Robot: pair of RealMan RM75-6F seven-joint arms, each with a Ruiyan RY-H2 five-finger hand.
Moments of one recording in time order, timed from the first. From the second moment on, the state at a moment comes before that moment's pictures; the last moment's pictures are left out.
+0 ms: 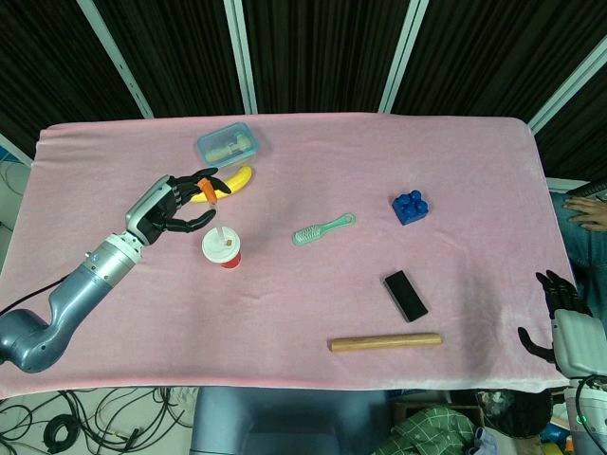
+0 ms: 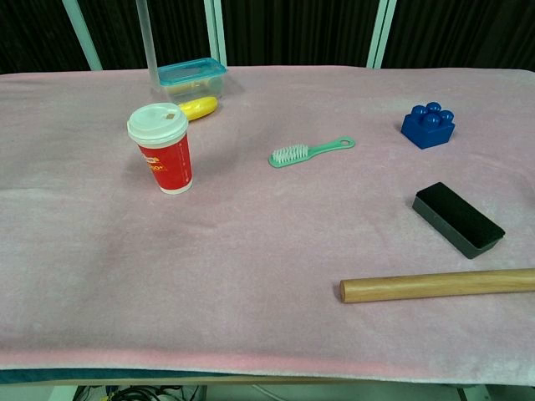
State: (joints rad) left arm -0.60 -1.18 -0.61 -1.61 1.56 0.56 -1.34; right arm 0.08 -1.12 0.11 -1.69 -1.29 1.39 -0.07
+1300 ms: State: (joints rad) left arm -0.84 -1.24 -0.22 -1.33 1.63 0.82 -1.62; right arm 0.08 -1.12 0.12 -1.69 -1.29 1.39 -0.07
